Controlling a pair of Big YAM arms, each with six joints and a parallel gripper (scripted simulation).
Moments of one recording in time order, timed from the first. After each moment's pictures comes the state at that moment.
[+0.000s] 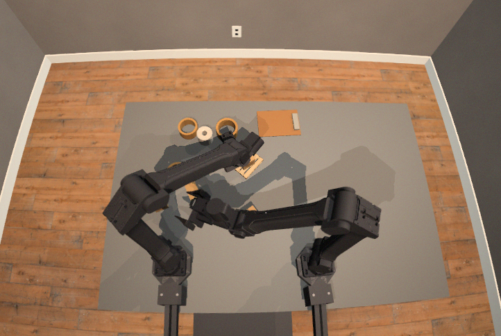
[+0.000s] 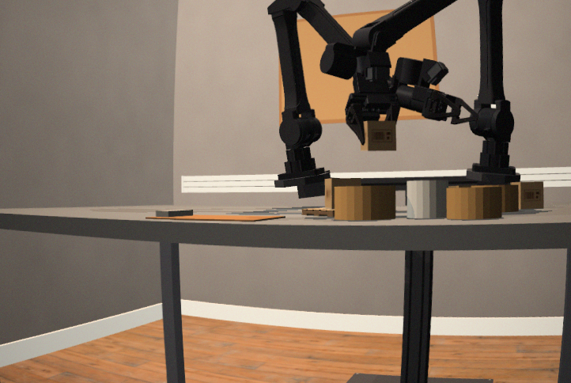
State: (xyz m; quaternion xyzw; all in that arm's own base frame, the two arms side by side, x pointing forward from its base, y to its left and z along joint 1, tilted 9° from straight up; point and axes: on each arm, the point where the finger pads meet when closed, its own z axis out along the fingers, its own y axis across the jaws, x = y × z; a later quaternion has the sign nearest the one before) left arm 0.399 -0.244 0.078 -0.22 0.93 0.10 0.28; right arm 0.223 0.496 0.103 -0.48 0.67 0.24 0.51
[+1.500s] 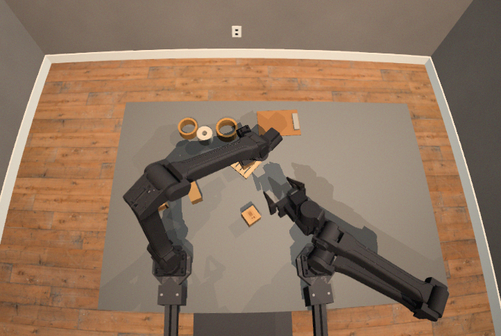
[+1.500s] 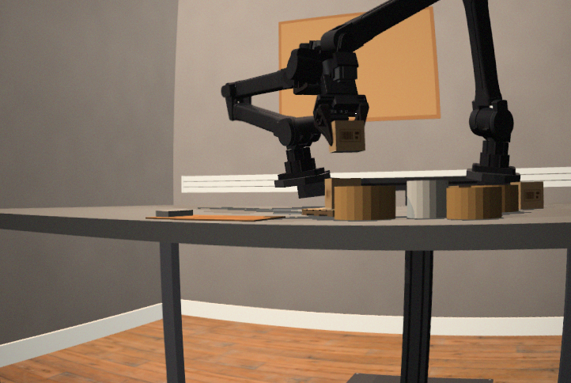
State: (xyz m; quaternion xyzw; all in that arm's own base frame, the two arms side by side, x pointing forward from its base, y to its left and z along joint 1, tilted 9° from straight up) left arm 0.429 -0.301 0.074 -0.24 0.91 0.11 0.31; right arm 0.236 0.176 0.222 -0.24 0.75 0.09 0.62
